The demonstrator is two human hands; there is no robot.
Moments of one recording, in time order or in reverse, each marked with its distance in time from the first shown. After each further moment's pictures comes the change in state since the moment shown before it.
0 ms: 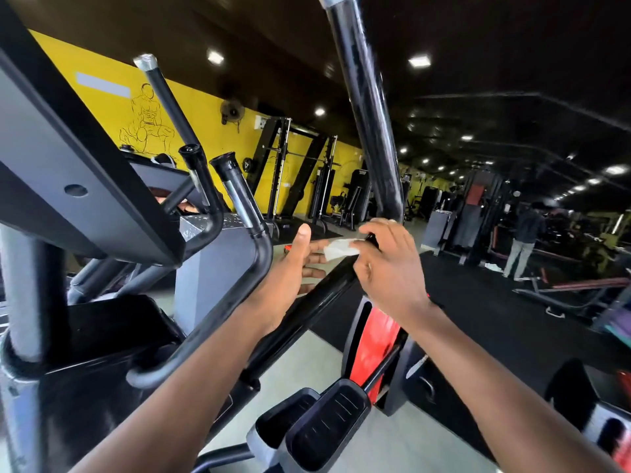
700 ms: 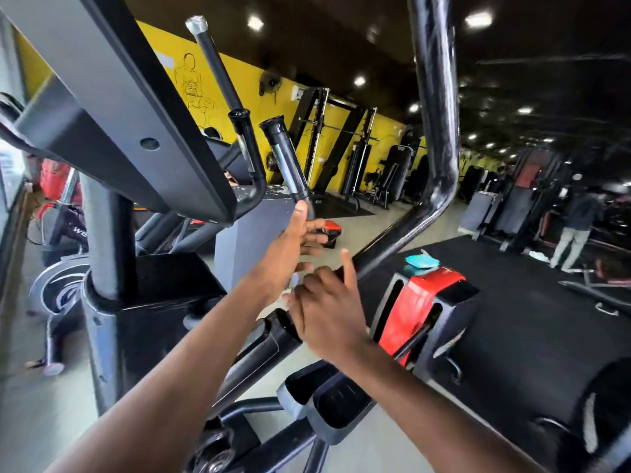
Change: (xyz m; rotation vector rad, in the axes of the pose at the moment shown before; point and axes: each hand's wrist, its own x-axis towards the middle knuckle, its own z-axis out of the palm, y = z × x) left_hand -0.025 -0.020 -0.051 -0.018 0.172 -0.093; right_hand -0.052 -0.149 0.019 0.072 -0.228 -0.050
